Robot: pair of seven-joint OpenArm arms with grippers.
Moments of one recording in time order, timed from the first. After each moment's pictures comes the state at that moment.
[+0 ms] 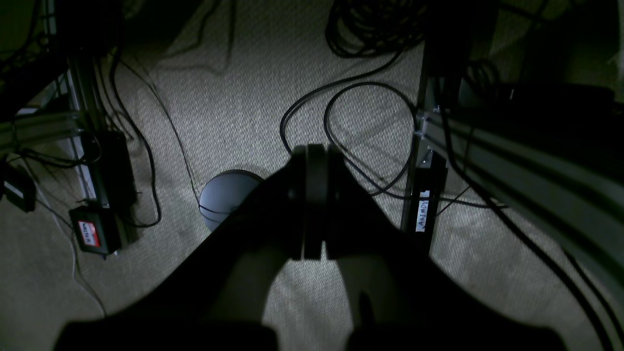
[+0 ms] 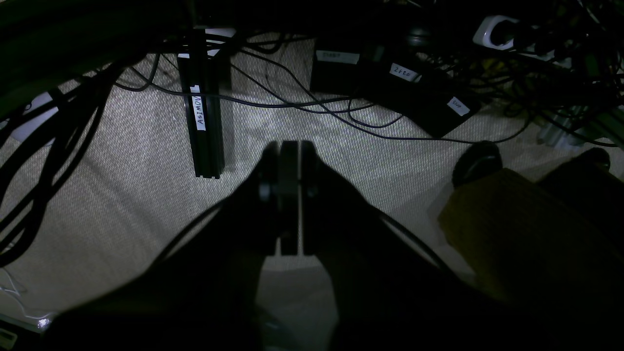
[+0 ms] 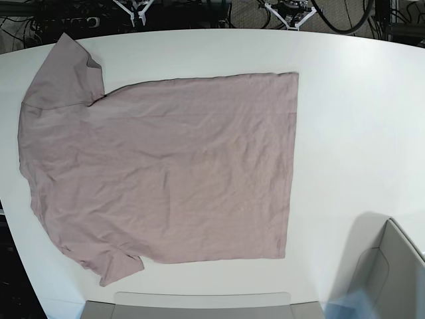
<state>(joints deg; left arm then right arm) 9.7 -5.1 -4.3 8.9 0.2 3.6 -15.7 -12.7 6.8 -6.6 19.7 2.5 5.1 -2.7</state>
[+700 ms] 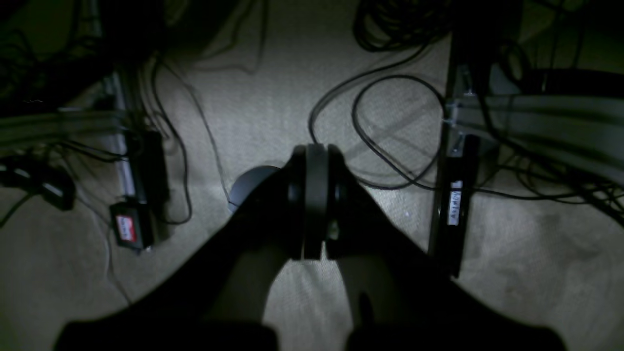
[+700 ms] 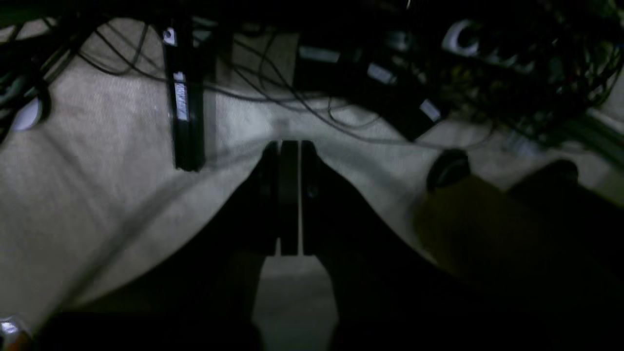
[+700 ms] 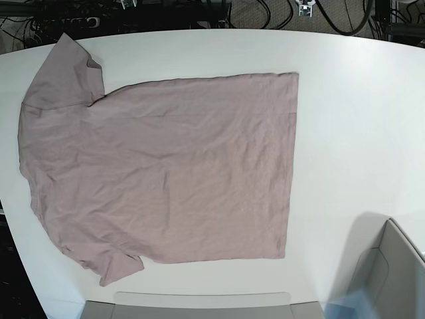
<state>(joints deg) 30.4 -6.8 -6.0 35.2 0.0 3.4 -14.8 -32.7 12.2 -6.9 47.9 2.4 5.3 -2.8</state>
